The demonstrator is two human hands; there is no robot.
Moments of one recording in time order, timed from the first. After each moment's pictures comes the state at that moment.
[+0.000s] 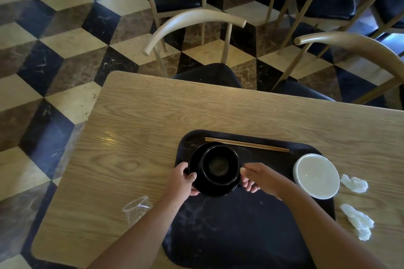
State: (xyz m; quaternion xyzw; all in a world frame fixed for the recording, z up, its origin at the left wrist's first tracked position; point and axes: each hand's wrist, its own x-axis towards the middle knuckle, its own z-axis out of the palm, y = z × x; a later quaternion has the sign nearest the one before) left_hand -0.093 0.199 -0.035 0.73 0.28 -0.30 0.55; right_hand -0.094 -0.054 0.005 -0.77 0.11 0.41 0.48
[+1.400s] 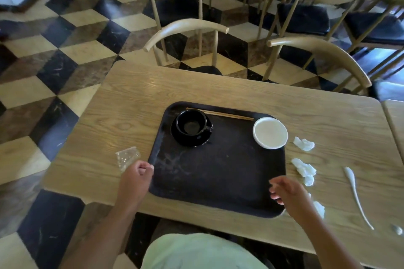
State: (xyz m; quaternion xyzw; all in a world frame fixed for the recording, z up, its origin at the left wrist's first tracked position) left_hand -0.268 0.226 0.045 0.87 0.23 -0.09 0.42; right_hand -0.324 -0.177 0.023 -0.82 0.27 0.16 0.49
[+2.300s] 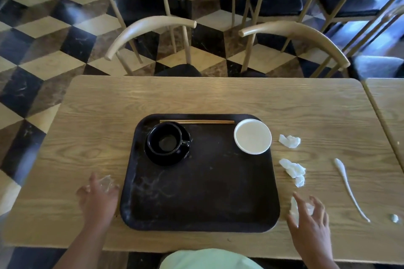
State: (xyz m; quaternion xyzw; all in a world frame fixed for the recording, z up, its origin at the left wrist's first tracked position) left_hand -0.203 0.265 -0.020 0.91 0.31 -0.11 0.24; right_hand -0.385 -0.212 -0.033 -0.91 0.35 0.09 0.19
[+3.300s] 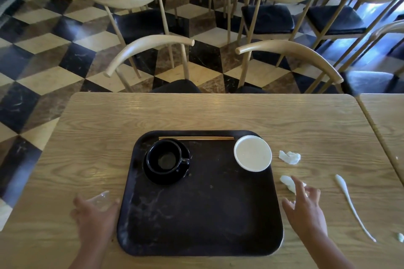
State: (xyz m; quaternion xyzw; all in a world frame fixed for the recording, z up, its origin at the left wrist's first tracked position) left_hand -0.194 0.239 0.004 0.89 0.34 0.02 0.31; right_hand -0.300 -0.226 -0.008 -0.90 0.35 0.09 0.25
